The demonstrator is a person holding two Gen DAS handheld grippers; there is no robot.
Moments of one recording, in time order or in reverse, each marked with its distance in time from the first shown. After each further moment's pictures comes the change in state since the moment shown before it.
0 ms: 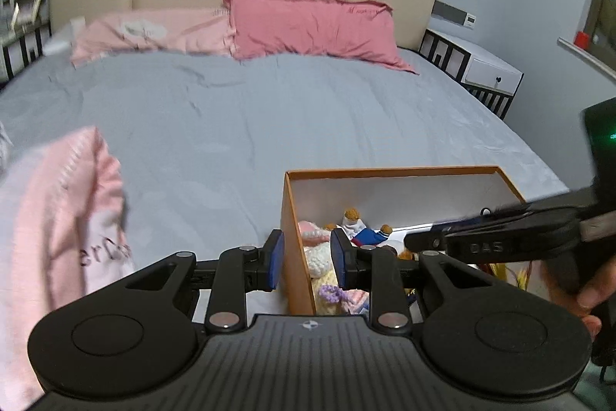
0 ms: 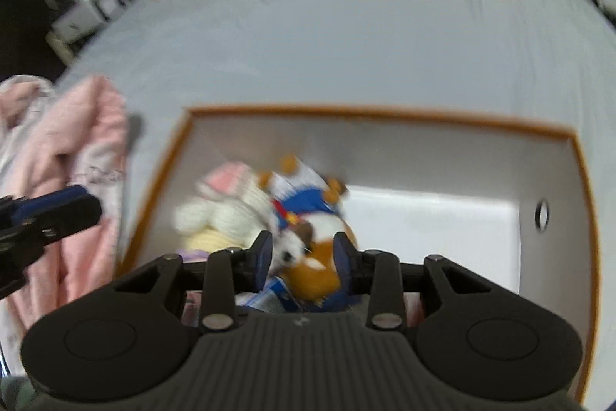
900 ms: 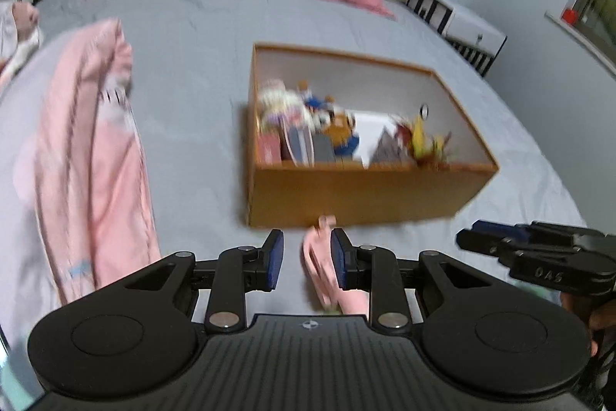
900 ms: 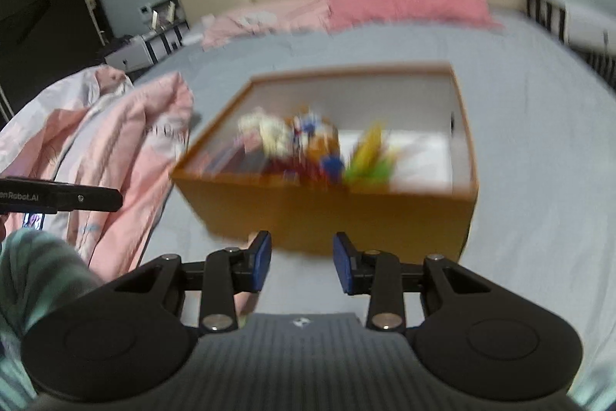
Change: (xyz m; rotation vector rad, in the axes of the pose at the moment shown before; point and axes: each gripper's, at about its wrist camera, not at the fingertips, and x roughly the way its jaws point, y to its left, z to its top) left arm -0.088 -0.042 -0.098 -0.084 0.198 -0.056; right arm -0.135 -0.015 -0.189 0.061 -0.135 0.041
